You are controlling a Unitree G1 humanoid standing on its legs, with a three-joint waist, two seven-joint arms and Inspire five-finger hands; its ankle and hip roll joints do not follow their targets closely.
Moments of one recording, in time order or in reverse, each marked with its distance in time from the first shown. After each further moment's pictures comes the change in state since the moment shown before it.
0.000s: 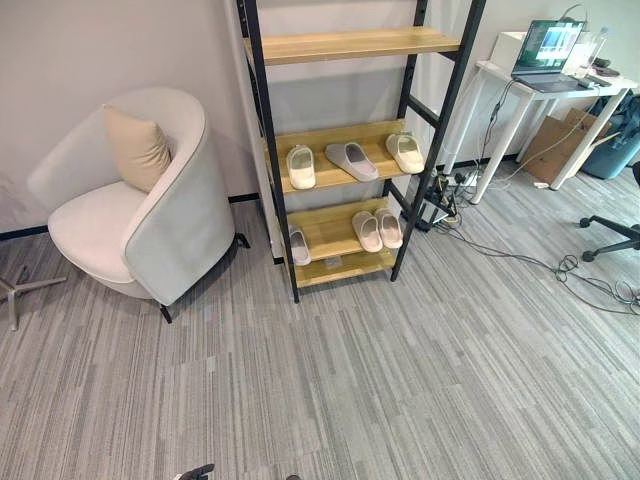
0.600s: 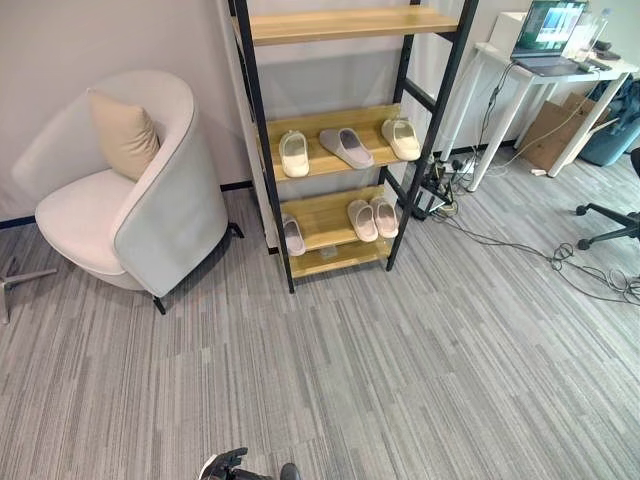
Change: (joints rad) left arm -0.055 -0.066 -0.151 -0.031 0.010 0.001 -0.004; right arm -0.036 -0.008 0.082 -0.001 -0.135 0.018 -0.013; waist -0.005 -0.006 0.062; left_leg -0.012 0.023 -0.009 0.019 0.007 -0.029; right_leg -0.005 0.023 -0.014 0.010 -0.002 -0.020
